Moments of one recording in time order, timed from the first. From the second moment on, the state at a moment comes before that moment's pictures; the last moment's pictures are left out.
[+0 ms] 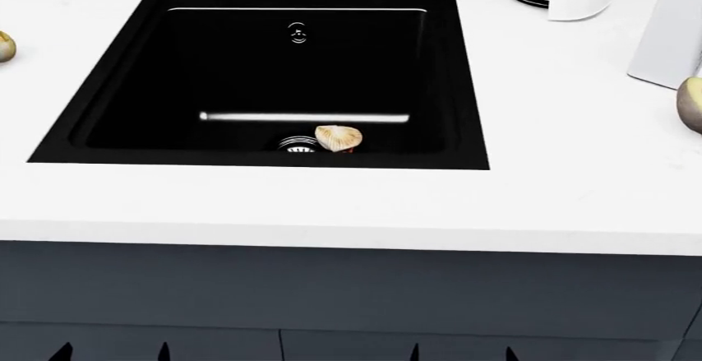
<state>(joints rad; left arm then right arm) 0.00 -0.08 0.07 0.01 -0.12 -0.03 -0.08 0.01 0.08 -0.09 0.01 0.08 0.00 0.10</state>
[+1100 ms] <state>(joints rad) 0.02 -0.13 0.12 0.02 -0.15 0.04 -0.15 0.02 0.13 -0.16 0.01 0.12 -0.02 0.16</state>
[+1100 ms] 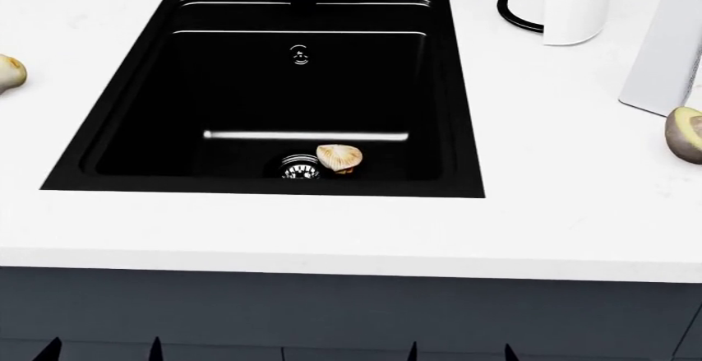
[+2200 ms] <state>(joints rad) -0.58 -0.29 0.14 0.38 -0.41 -0.82 -0.20 0.57 0.32 -0.12 -0.44 0.32 0.85 0.14</state>
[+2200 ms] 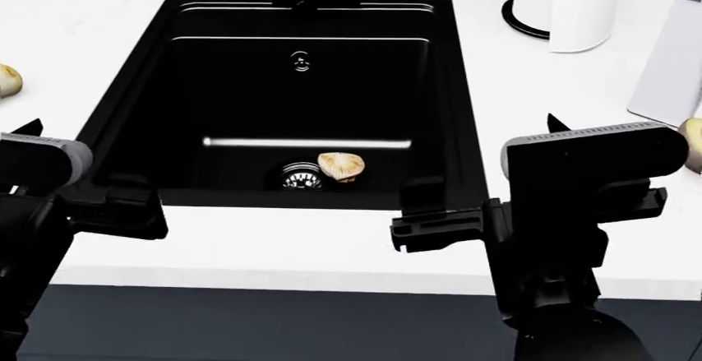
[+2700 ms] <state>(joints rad) -0.59 -0.32 0.13 0.31 -0.41 -0.81 -0.19 0.58 0.34 -0.06 -0.42 0.37 0.83 0.10</state>
